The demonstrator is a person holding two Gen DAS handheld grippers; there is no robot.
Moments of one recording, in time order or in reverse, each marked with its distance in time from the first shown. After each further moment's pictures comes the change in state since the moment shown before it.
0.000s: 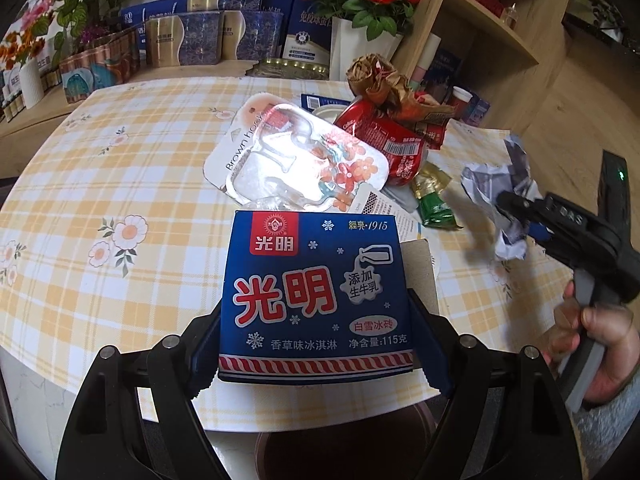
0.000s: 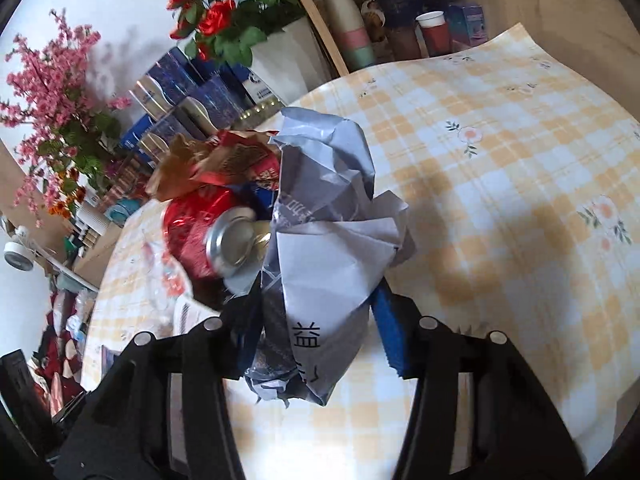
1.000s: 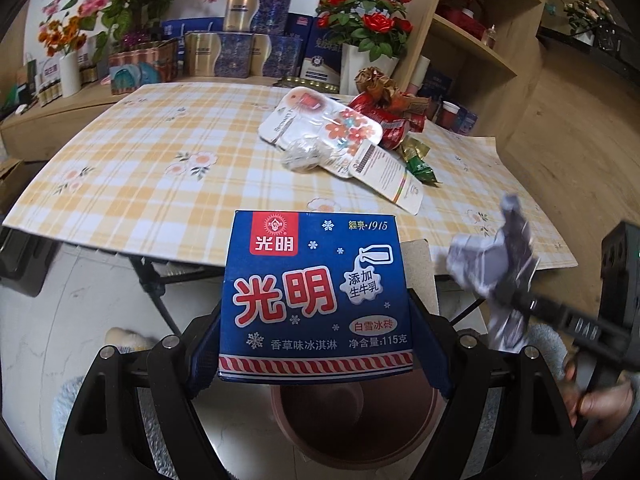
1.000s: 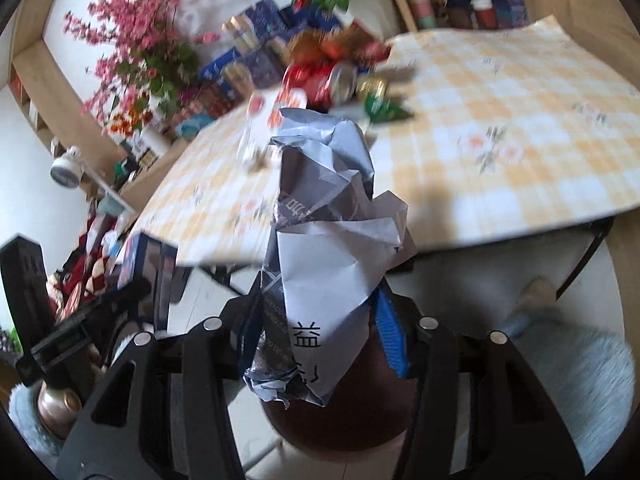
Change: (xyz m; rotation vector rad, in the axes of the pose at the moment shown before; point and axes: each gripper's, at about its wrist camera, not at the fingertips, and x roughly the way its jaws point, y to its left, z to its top) left arm -0.093 0.018 -0.124 -0.031 -0.114 0.021; right arm -0.086 0.041 -0.184 -0.193 0.130 0.152
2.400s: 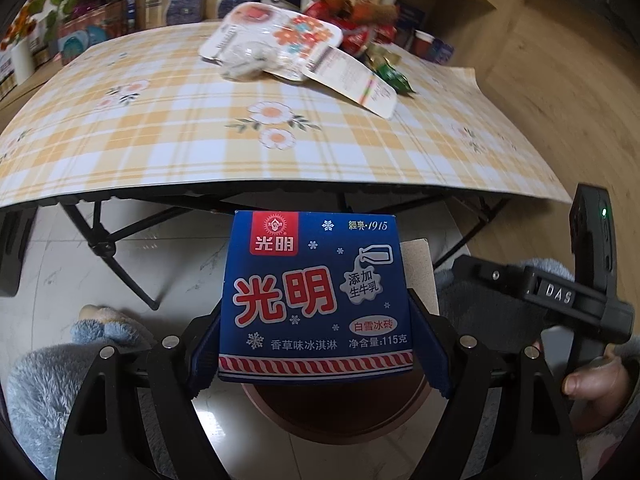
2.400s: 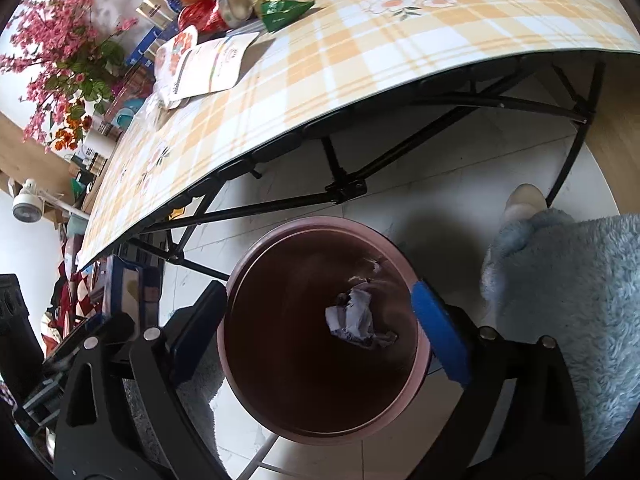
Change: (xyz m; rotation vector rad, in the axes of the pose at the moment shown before) left arm 0.063 -0.028 -0.043 0.106 0.209 -0.087; right arm 0.053 -0.057 -0.033 0.235 0.122 -0.116
